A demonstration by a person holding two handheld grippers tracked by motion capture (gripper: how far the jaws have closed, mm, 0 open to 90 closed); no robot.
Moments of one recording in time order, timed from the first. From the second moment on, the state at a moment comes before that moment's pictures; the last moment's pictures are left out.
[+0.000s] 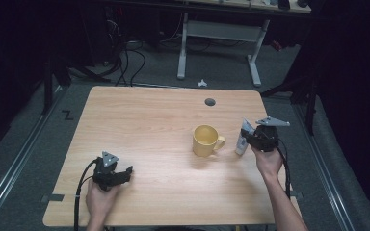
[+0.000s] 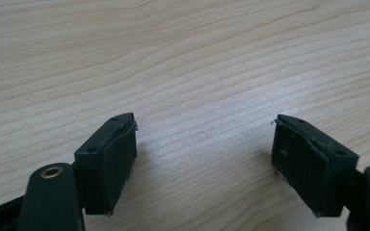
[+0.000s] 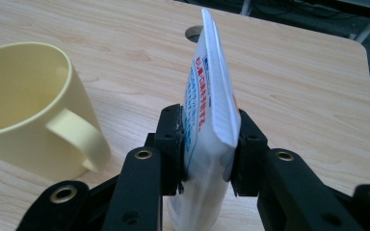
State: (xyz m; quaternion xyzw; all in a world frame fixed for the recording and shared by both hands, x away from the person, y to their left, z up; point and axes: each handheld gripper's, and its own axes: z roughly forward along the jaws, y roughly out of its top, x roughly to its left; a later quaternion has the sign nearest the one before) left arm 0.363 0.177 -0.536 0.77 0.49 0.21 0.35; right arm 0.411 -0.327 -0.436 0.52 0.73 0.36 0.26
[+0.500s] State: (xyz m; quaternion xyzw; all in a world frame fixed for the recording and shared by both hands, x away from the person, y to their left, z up) left arm 0.363 0.177 -0.536 0.77 0.49 0.21 0.35; right arm 0.405 -0.322 -0.425 0.50 0.74 0.37 0.25
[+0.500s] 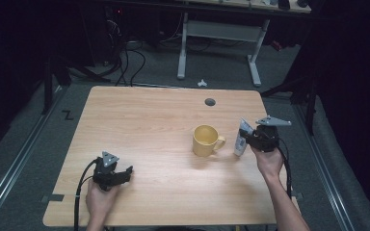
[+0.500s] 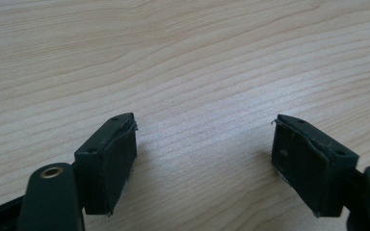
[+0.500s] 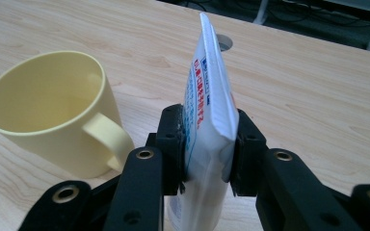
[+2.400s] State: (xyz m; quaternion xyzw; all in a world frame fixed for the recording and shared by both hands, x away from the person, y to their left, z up) left arm 0.363 0.177 -0.537 0.77 0.49 0.21 0.35; right arm 0.396 -0.289 -0.351 0.40 0.77 0.45 0.21
